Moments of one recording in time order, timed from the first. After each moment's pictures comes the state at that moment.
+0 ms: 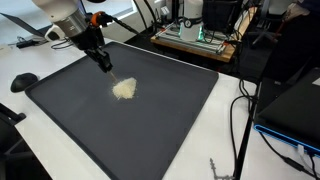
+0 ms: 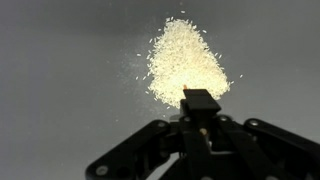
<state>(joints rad) -0.16 0.62 0.00 -1.52 0.04 1.94 -0.14</state>
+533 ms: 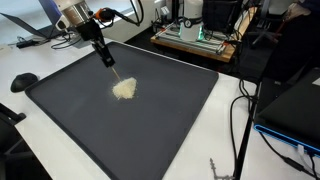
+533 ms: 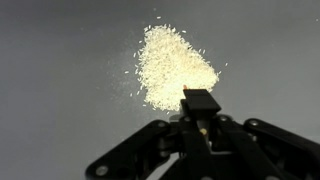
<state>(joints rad) -0.24 0.48 -0.01 -1.77 0.29 2.11 -0.15</state>
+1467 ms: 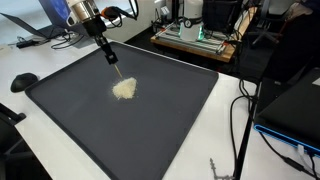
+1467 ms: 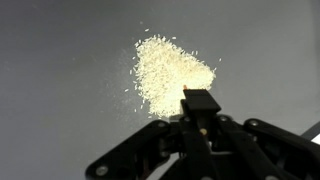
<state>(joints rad) -0.25 0.39 -0.04 -1.93 0.45 2.22 -0.12</state>
